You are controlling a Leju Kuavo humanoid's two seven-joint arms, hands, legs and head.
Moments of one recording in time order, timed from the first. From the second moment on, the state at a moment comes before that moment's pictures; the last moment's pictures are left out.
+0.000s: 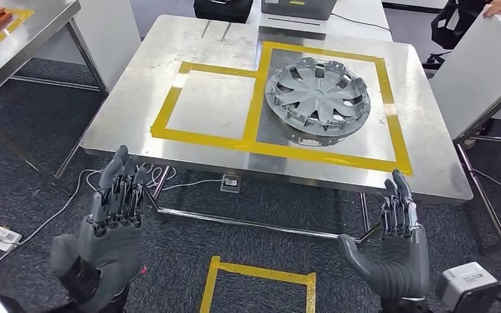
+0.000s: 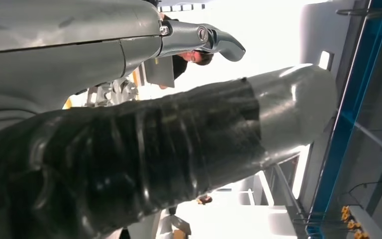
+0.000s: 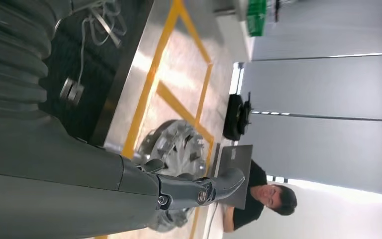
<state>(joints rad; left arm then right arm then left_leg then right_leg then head) 0.01 0.16 -0.71 -2.11 -0.12 0.33 -0.42 0.04 -0.27 0.54 -2.21 -0.08 -0.63 -0.29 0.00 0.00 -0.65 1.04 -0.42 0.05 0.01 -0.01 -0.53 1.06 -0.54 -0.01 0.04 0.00</state>
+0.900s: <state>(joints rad) 0.00 0.16 -0.71 -2.11 -0.12 0.34 -0.39 0.05 -0.23 0.62 -2.14 0.00 -0.61 -0.33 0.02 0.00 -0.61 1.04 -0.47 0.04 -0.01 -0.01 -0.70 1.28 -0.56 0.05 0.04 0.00</state>
